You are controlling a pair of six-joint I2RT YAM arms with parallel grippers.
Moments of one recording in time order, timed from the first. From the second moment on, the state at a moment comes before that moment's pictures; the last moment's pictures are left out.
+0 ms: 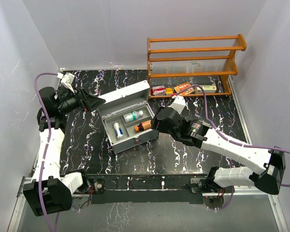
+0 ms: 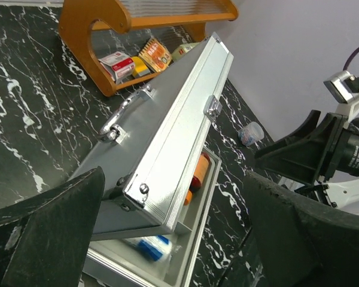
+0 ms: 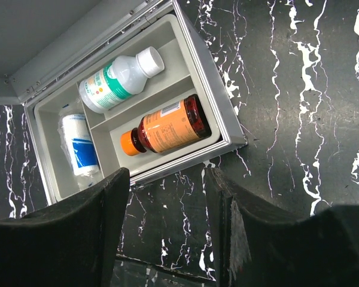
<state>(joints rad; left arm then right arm) 0.18 1.07 0.92 -0.08 1.04 -0.38 0.99 1.19 1.07 -0.59 0.52 0.94</state>
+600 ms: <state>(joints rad) 0.12 0.89 0.98 -0.53 0.70 -0.40 0.99 1.11 1.03 -0.56 0.48 0.98</state>
